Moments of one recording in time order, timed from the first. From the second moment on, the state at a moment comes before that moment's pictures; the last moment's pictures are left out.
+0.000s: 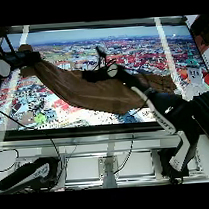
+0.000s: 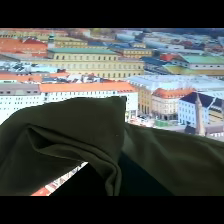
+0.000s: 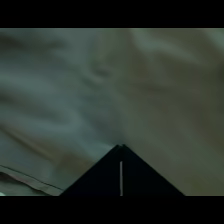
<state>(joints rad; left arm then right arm) -0.02 -1.20 1.29 1.56 -0.70 -1.63 0.60 -1.92 1.69 -0.86 0.60 1.59</state>
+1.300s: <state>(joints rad) -0.45 -1.41 1.29 1.38 -0.75 -1.57 0.33 -1.91 2.05 -1.18 1.06 1.68</state>
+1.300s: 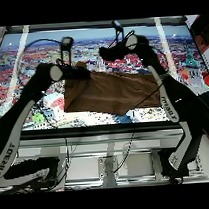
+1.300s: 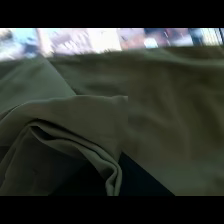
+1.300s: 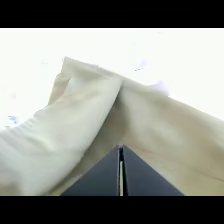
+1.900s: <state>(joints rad) -0.67 -1.69 1.30 1.38 -0.74 -1.54 0.14 -1.71 2.04 -1.39 1.22 1.62</state>
